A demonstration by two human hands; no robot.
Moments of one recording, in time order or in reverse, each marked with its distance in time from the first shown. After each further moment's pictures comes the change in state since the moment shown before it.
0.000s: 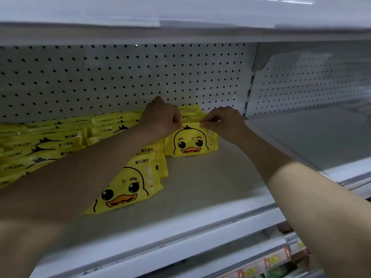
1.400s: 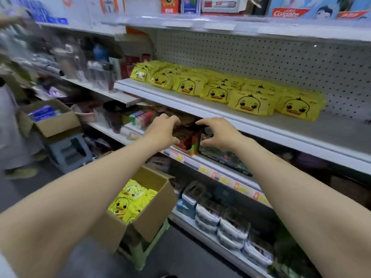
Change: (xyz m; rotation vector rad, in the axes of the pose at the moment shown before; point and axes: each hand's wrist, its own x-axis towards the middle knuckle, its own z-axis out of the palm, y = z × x) left_hand -0.536 0.117 -0.132 0.115 0.083 -0.871; right_hand -0.354 -0.237 0.034 -0.183 -0.702 -0.766
